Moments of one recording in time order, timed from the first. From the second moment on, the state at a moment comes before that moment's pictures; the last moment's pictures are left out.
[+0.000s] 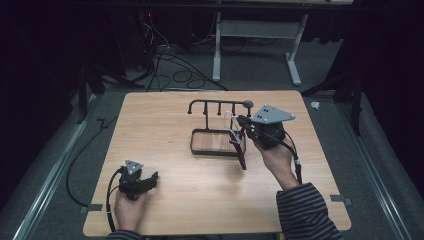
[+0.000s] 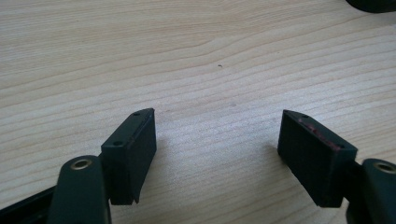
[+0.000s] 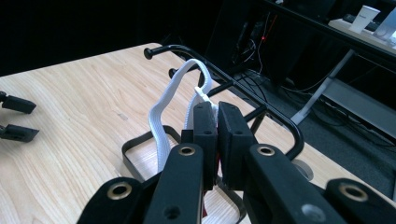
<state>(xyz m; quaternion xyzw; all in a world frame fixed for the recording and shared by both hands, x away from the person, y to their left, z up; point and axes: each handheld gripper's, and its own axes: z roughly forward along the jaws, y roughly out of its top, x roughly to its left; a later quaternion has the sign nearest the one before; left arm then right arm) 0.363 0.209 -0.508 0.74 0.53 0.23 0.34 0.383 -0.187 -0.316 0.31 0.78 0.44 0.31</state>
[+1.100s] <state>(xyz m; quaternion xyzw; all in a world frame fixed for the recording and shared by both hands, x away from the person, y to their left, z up) 0.363 0.208 -0.508 0.74 0.53 0.23 0.34 0.420 -0.157 -0.313 0.31 0.79 0.43 0.31</state>
